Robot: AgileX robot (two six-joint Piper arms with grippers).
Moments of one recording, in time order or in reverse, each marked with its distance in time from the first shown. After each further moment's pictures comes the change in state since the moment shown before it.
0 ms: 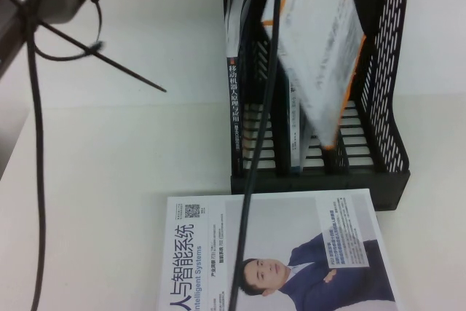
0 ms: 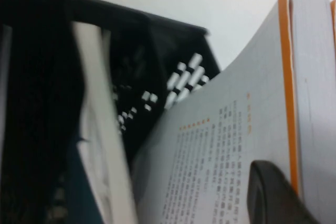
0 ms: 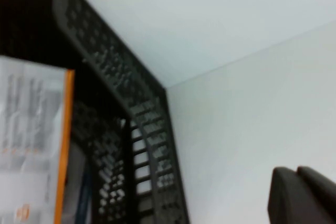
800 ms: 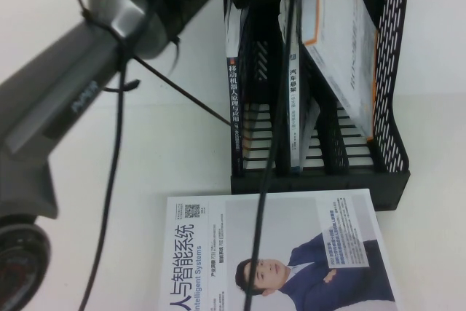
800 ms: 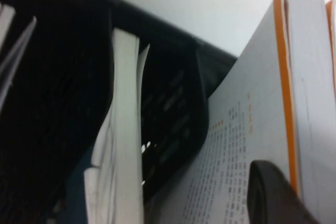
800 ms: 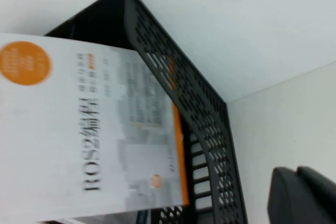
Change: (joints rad) right arm 0.000 -0.003 0.080 0.318 -0.005 -0.222; left arm -0.104 0.124 -0.018 0.393 -0.161 -0.458
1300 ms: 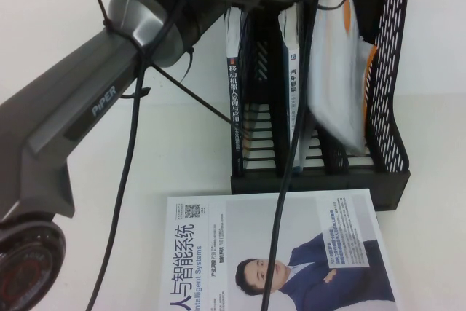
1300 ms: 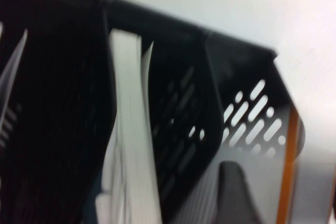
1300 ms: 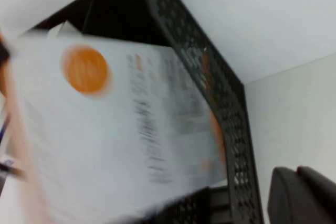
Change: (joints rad) right arm 0.000 0.000 0.000 0.002 0.070 -0.024; left arm -0.014 0.042 -0.008 0.035 -0.020 0.122
